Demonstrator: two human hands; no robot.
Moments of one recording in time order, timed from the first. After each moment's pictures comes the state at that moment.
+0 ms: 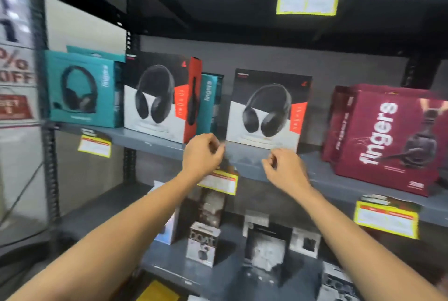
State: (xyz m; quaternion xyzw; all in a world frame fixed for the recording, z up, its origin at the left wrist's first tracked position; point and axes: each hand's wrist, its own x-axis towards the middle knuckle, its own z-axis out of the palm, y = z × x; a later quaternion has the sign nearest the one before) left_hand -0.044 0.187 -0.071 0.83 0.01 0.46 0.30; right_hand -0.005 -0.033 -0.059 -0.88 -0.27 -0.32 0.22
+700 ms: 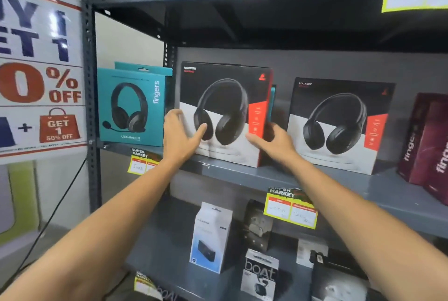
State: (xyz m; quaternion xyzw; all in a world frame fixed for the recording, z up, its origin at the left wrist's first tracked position) left_hand -0.031 0.411 -0.039 0.77 0.09 0.54 0.34; right_hand 0.055 0.170 -0.013 -0.78 -0.32 -0.18 0.51
